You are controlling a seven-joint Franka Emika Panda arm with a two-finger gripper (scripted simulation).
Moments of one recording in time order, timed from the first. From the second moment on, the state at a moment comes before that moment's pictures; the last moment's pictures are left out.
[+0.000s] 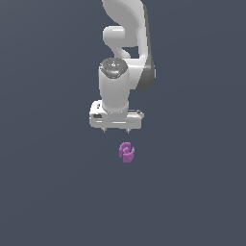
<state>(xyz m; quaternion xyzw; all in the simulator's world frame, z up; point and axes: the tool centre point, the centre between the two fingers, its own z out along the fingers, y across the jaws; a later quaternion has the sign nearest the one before) -0.008 -0.029 0.165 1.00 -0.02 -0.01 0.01</state>
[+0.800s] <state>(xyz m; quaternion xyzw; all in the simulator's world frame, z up) 0.000 0.008 0.173 1.00 -0.01 0.00 0.00</state>
